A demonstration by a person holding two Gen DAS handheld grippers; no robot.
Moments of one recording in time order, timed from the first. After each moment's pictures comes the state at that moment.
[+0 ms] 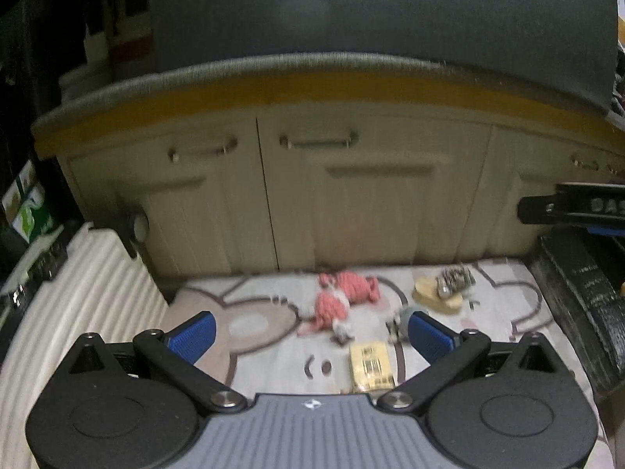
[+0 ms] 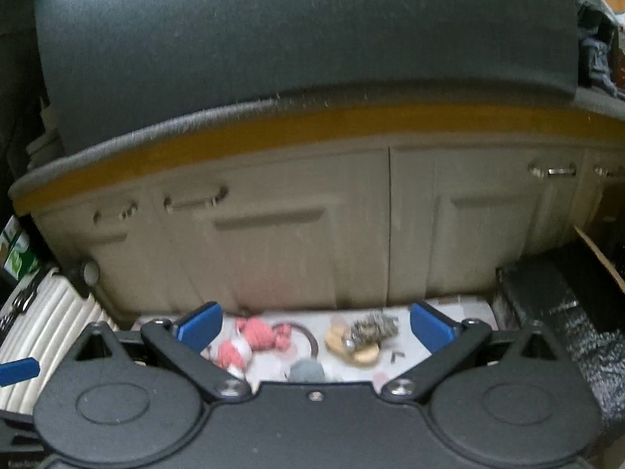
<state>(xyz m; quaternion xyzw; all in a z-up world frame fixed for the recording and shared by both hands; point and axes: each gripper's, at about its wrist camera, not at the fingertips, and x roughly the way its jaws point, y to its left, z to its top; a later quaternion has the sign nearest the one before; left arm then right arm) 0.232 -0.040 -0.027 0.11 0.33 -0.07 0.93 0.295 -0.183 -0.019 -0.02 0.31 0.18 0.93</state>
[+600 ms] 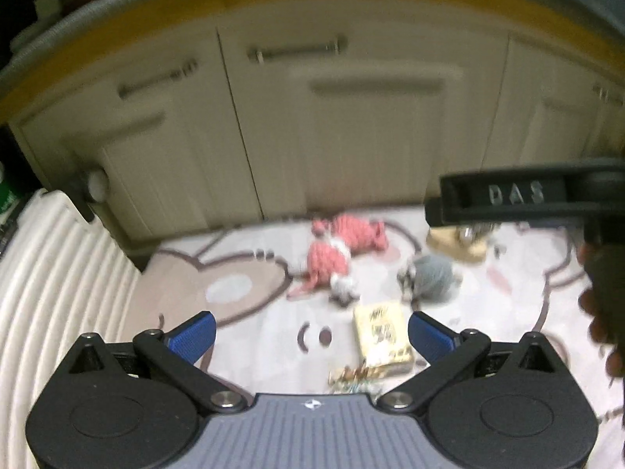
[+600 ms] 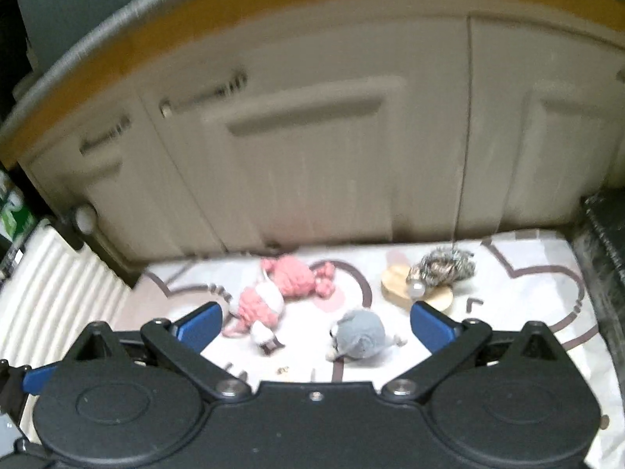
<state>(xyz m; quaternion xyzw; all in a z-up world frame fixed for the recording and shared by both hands) 0.282 -0.044 -0.121 0.15 0.40 -0.07 0.90 0.344 -0.126 -0.133 -0.01 0.42 0.22 0.88</state>
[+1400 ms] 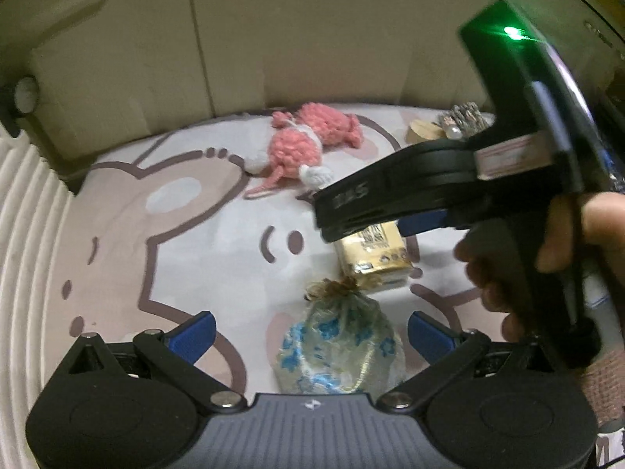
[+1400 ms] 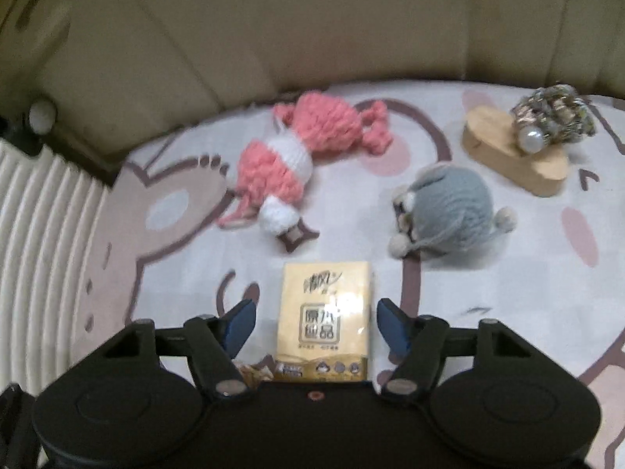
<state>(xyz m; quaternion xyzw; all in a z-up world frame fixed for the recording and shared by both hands) 0.293 -0.018 -0.190 0.13 0.51 -0.14 0.84 0.364 -0.066 -0.258 -0.02 0.57 0.23 0.79</state>
